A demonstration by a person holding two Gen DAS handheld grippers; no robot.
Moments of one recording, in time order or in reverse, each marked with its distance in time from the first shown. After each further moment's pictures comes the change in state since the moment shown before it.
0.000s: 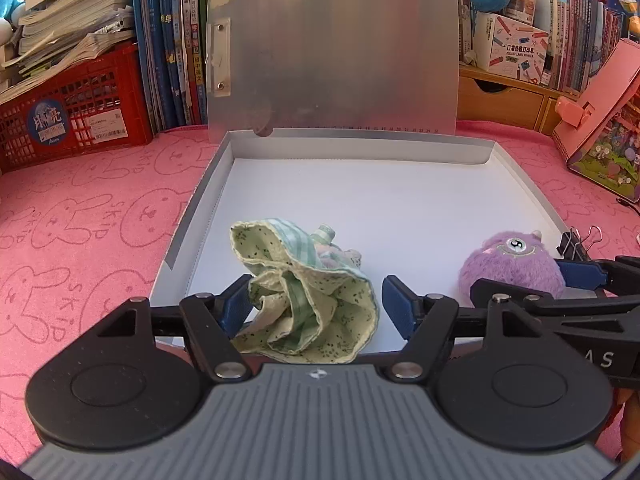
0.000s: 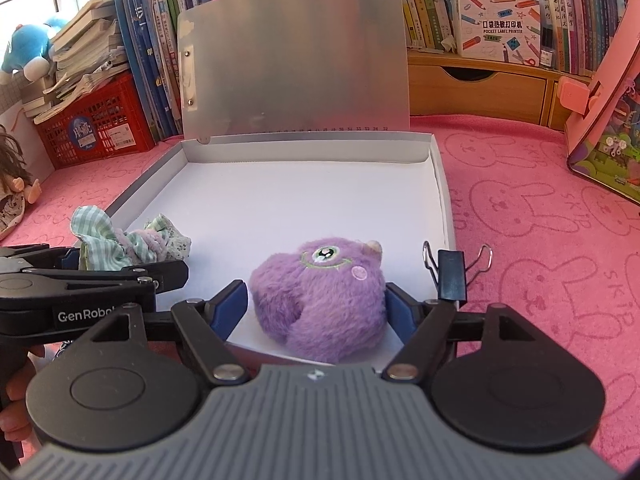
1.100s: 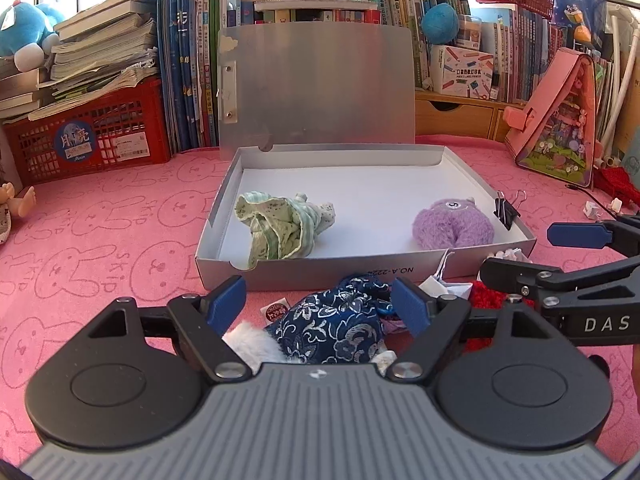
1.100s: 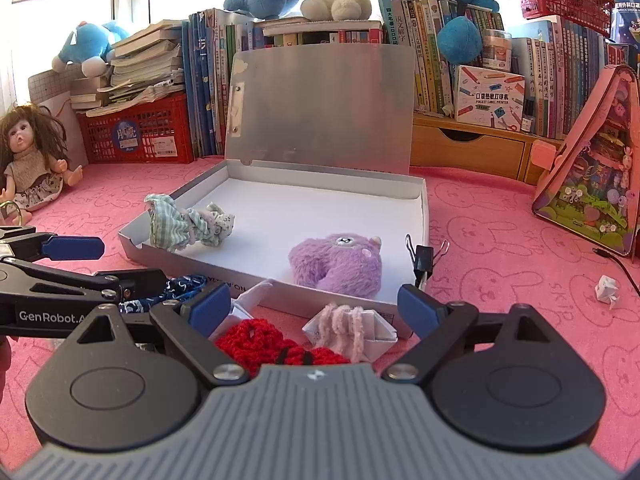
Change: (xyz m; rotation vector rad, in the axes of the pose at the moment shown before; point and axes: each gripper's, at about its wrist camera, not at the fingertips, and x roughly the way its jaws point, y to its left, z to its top) left arm -0.094 0.005 -0.064 0.043 -0.115 -0.053; right arm -0.080 0.020 -0.046 -0.136 -0.132 -0.005
